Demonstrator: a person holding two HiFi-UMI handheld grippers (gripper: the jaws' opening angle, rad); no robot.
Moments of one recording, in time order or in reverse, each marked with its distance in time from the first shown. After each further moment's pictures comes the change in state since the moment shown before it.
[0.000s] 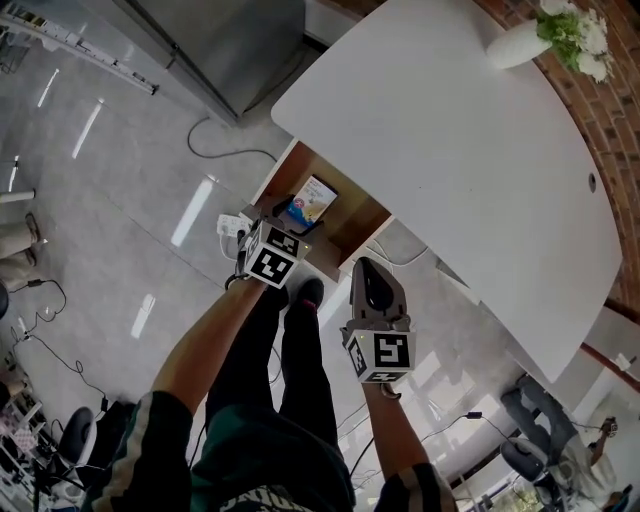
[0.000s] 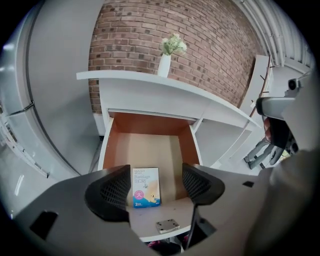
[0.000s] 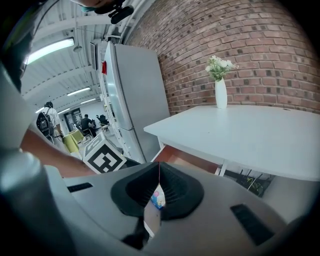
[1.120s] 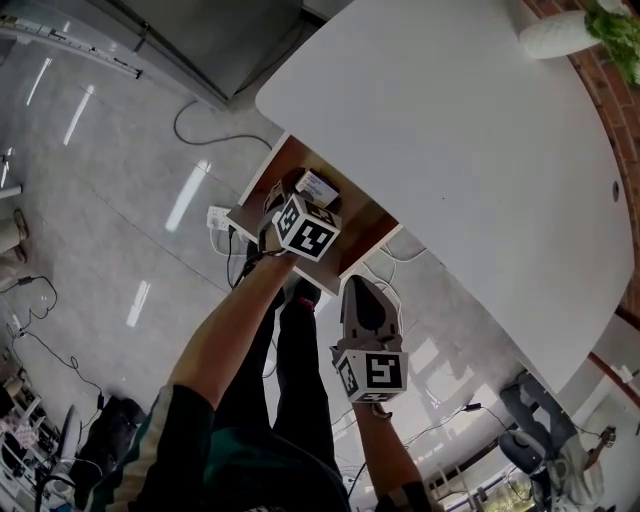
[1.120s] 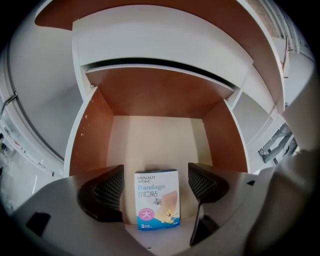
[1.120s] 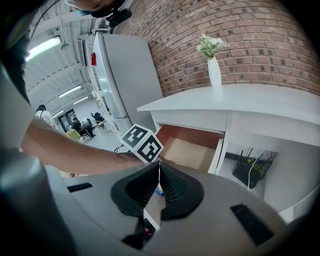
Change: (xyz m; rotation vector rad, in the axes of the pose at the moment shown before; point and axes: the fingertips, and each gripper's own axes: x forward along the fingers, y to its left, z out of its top) left arm 0.111 0.030 -0.010 0.006 0.119 0.110; right arm 0.025 -0.003 -0.066 0.094 0.106 -0.025
